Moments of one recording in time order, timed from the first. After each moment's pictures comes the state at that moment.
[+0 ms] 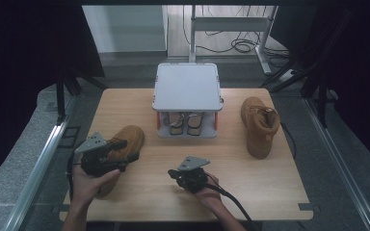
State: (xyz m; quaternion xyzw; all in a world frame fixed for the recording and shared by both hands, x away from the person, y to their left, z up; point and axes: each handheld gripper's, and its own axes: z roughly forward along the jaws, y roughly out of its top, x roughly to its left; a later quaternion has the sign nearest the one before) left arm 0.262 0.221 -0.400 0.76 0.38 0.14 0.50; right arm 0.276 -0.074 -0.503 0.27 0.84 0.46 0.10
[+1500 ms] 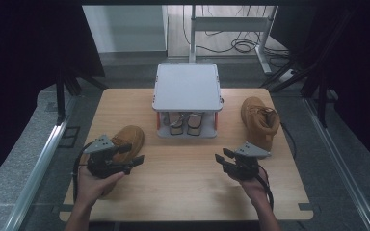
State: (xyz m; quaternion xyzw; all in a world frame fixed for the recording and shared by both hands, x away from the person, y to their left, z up) left arm 0.266 0.213 -0.411 0.78 0.38 0.12 0.49; right arm 0.293 -0.207 -0.470 0.40 0.76 0.47 0.20
